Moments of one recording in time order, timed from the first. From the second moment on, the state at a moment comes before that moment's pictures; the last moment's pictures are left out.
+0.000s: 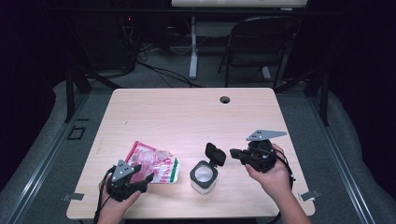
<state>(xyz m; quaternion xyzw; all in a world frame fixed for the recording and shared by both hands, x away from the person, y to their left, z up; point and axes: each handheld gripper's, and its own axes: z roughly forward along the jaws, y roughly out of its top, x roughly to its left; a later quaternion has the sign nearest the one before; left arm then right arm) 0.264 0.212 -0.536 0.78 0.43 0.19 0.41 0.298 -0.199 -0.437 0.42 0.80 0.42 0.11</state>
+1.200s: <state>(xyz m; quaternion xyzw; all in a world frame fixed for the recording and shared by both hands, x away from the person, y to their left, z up) 0.265 0.213 -0.537 0.78 0.43 0.19 0.41 0.327 -0.186 -0.452 0.43 0.80 0.40 0.09</state>
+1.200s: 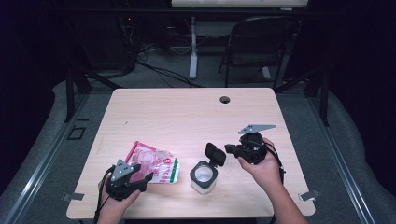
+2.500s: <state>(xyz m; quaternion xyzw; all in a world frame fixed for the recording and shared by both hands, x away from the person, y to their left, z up) 0.265 0.214 -0.537 0.77 0.44 0.19 0.42 0.313 -0.162 -0.450 0.39 0.82 0.41 0.09</state>
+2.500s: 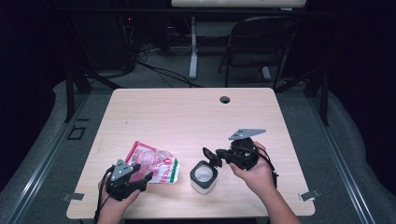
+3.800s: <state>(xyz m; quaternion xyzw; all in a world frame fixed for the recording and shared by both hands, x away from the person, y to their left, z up) 0.265 0.215 -0.536 0.77 0.44 0.19 0.42 0.299 -0.144 -0.454 0.37 0.83 0.41 0.08</state>
